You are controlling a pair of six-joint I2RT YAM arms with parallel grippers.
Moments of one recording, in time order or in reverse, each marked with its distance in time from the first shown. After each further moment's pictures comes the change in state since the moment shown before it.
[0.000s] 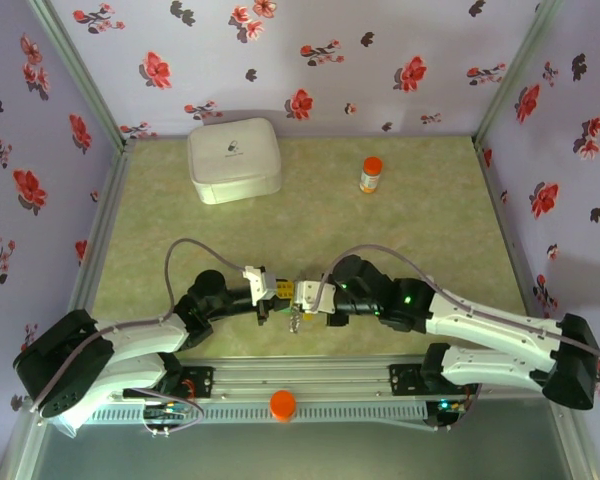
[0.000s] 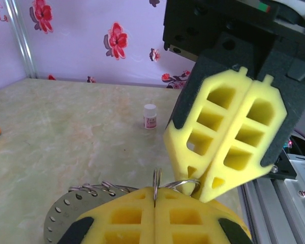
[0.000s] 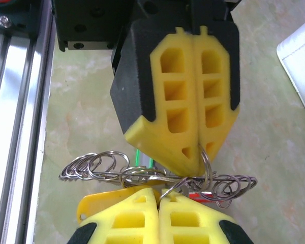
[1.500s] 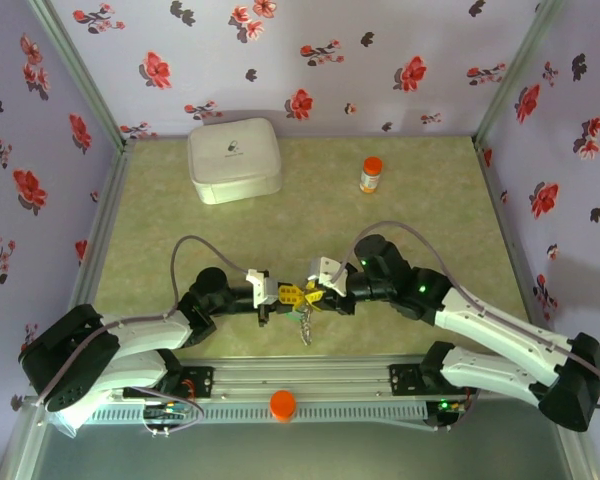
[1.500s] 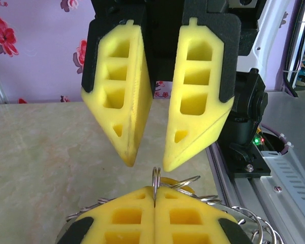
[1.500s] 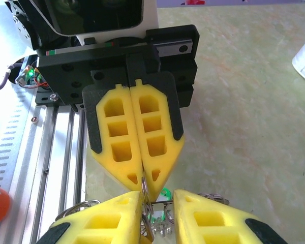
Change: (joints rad) left arm 0.001 0.040 0.027 0.051 0.137 0.052; right arm -0.209 -0.057 -0.004 0.045 -0.363 0.158
